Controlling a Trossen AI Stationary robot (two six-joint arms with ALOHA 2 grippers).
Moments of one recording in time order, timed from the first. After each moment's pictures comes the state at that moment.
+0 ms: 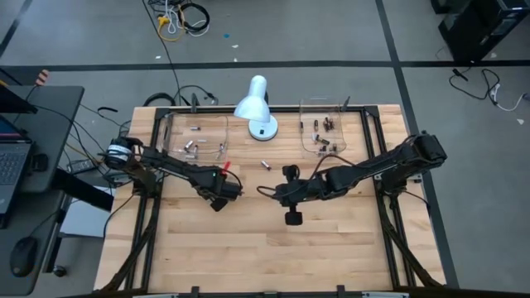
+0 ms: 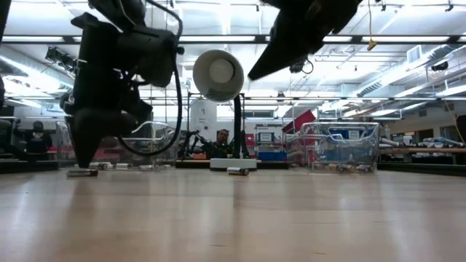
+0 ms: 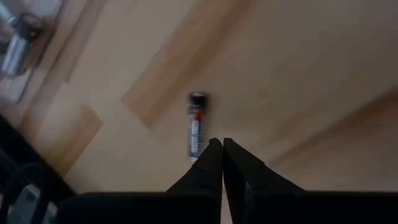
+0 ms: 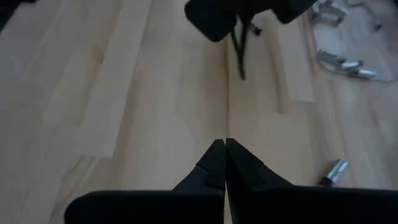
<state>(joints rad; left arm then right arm) -0.13 1.68 0.95 -1.06 -0.19 -0.95 0.24 1.63 1.10 -0.24 0.21 0.07</state>
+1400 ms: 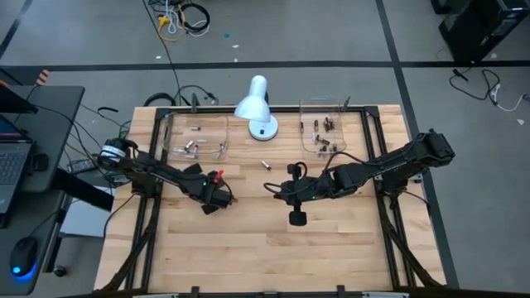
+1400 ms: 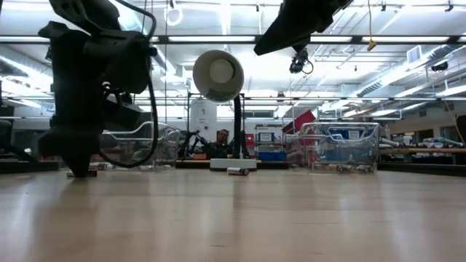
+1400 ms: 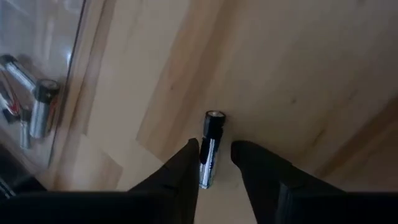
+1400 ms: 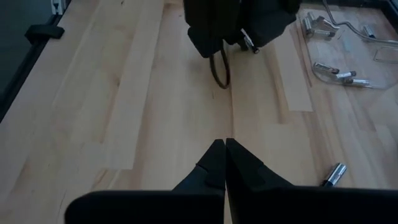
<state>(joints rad) -0.23 1.66 0.78 -0.88 -0.31 -0.76 0.26 1.53 1.10 -0.26 0.22 0.13</state>
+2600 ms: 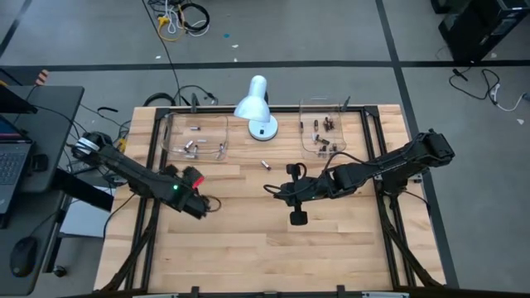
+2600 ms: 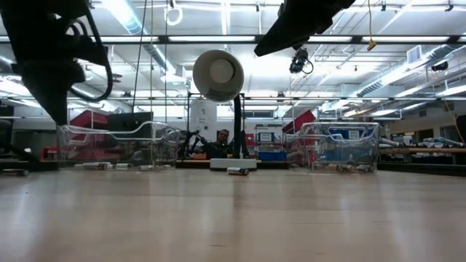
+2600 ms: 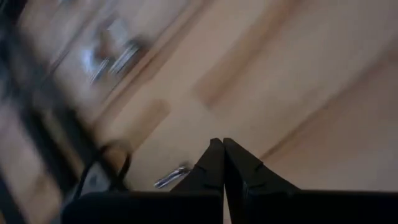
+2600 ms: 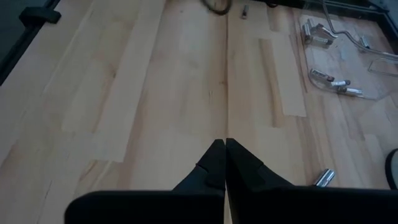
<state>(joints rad) -0.45 1.34 0.84 -1.22 -0.45 -1.22 0.26 1.54 1.10 -0.27 0.22 0.05</state>
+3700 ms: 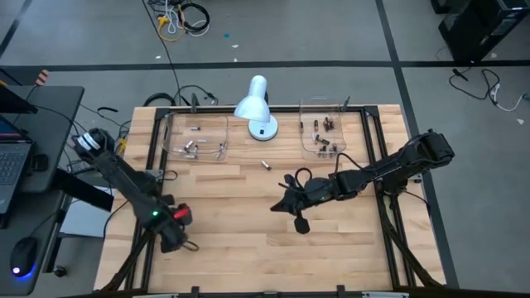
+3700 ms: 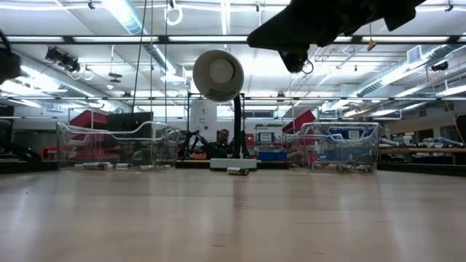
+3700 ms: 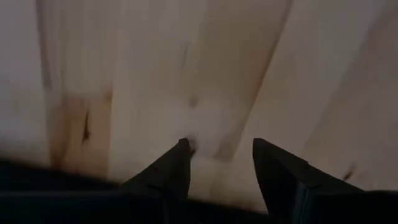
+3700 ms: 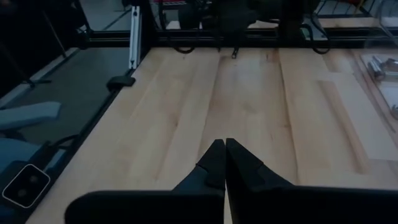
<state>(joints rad) -0.82 1.32 0.72 -0.97 0.07 -1.07 0.25 1.54 0.82 0.31 0.03 0.13</state>
